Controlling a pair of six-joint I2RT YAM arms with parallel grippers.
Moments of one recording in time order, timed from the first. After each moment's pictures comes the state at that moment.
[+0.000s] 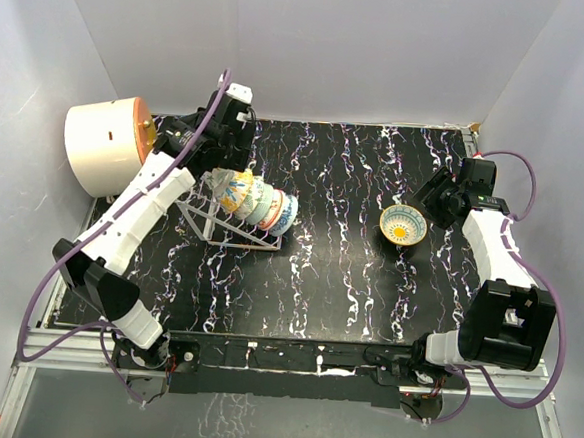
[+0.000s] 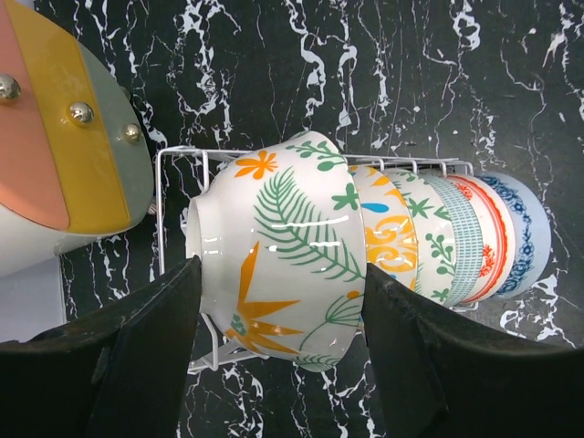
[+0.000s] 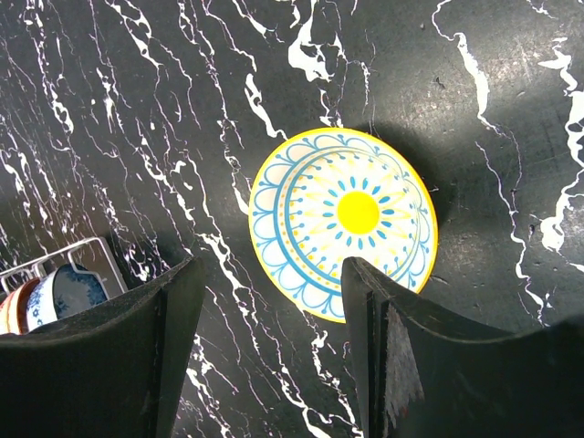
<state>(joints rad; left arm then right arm) -0.55 1.58 1.78 -1.00 -0.49 -0.12 -0.16 1.38 1.05 -0.50 -0.22 0.56</state>
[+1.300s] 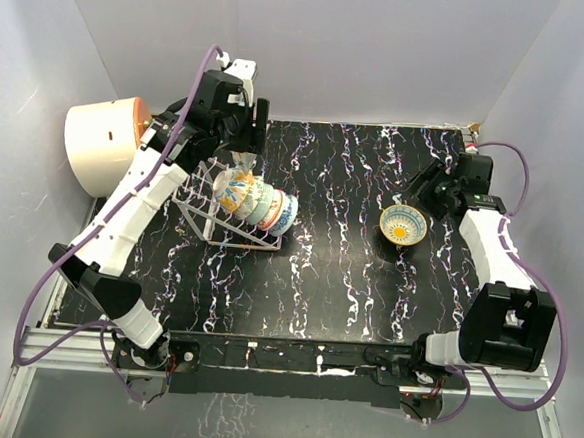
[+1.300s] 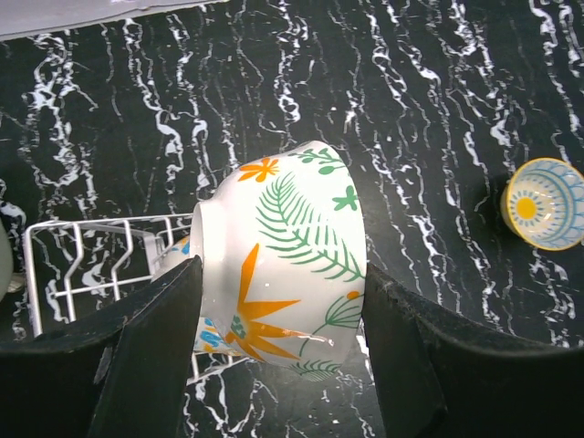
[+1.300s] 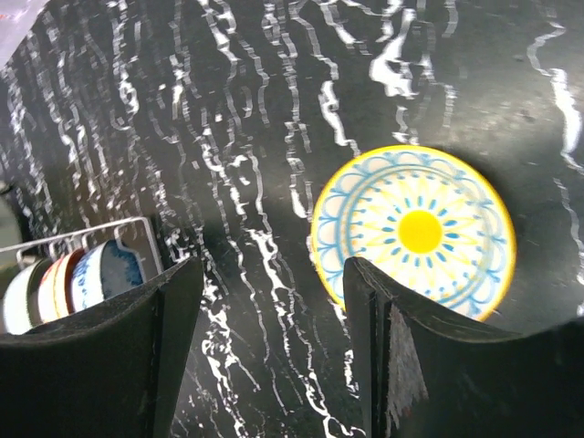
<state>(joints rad) -0.55 1.60 1.95 -0.94 -0.21 -0.22 -0.13 1.37 1.05 -0.42 -0.29 0.56</state>
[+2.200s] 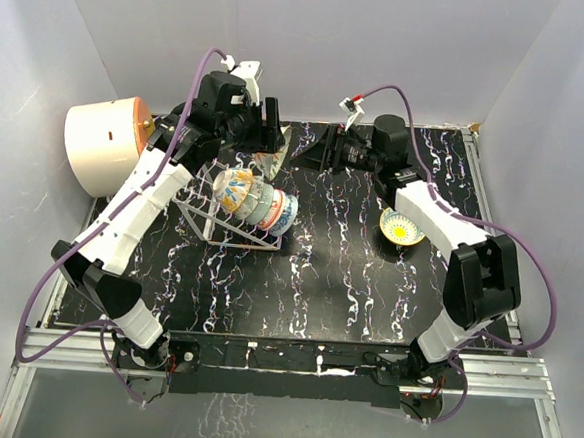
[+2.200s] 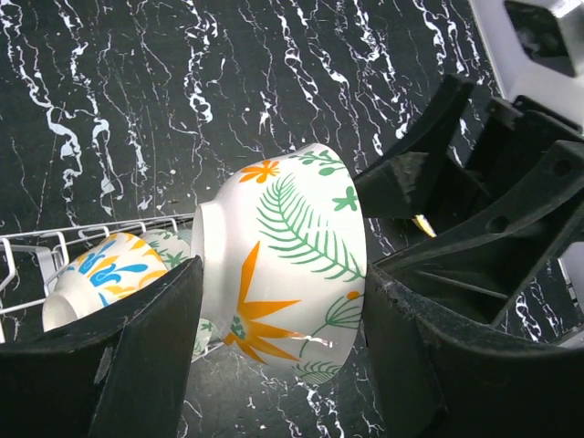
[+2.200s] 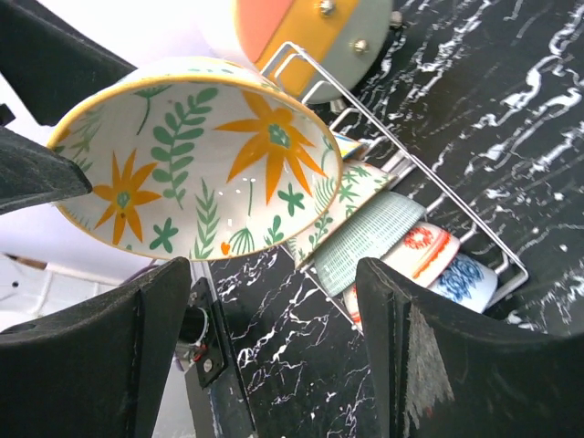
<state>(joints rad) -0.55 1.60 1.90 -0.84 -0.02 -0.36 0.35 1.62 1.29 0.14 -0.80 0.61</state>
